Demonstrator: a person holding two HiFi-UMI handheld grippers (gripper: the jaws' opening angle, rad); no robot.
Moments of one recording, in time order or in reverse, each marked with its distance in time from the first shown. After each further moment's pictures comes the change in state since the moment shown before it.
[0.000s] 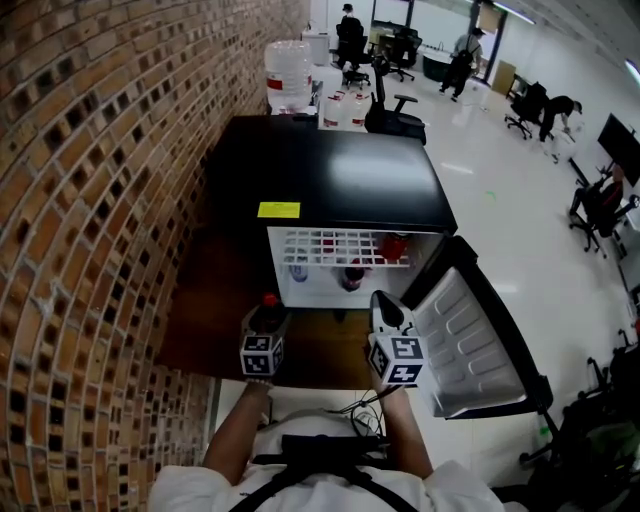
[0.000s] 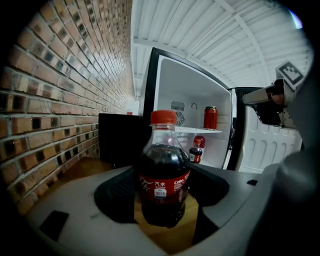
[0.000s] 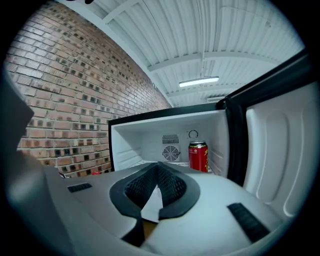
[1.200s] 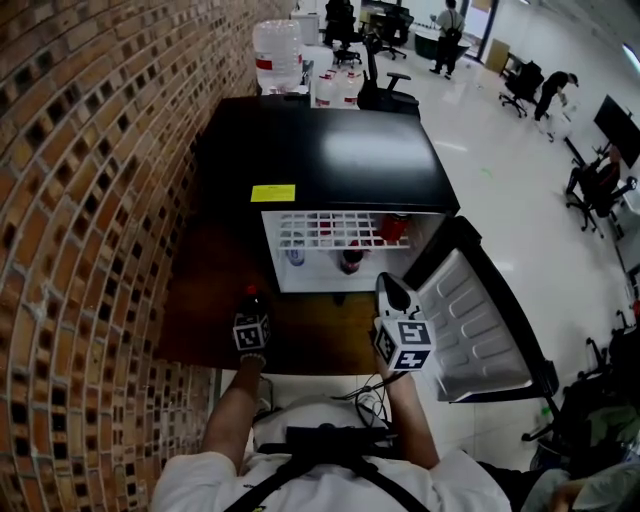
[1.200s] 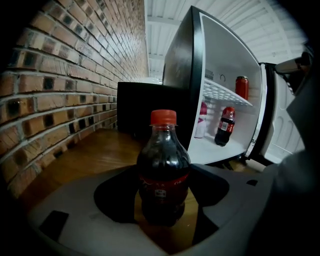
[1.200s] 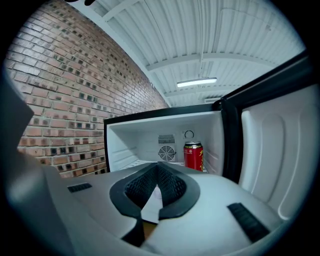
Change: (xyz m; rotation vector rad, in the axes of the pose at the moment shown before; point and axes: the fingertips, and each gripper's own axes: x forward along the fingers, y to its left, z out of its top) left arm 0.046 0.081 -0.108 -0.103 0.221 0.140; right arm 0.002 -0.011 0.000 -0.005 0.009 -0.036
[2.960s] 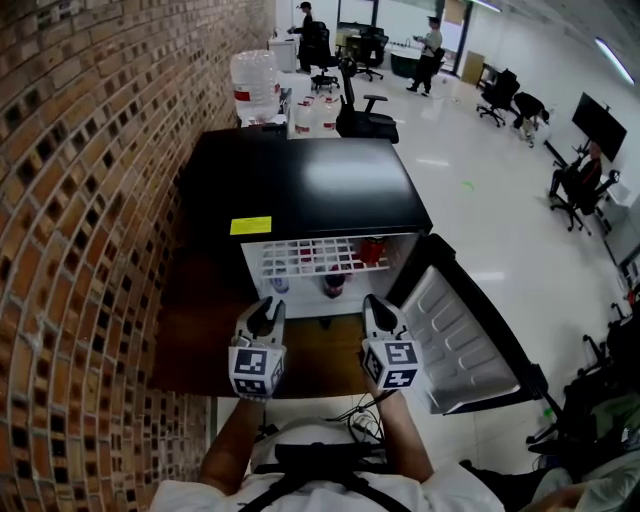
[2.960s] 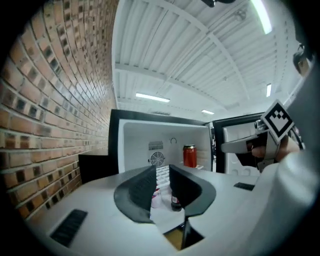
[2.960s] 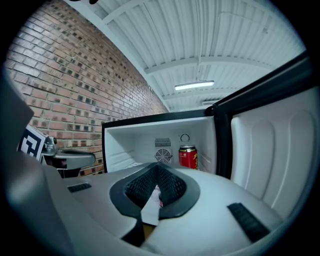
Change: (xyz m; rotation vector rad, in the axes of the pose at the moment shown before) left arm -0.162 -0.164 0.207 0.258 -0.475 -0.270; right arm -0.012 -0.012 0.009 0.001 -0.038 -0.024
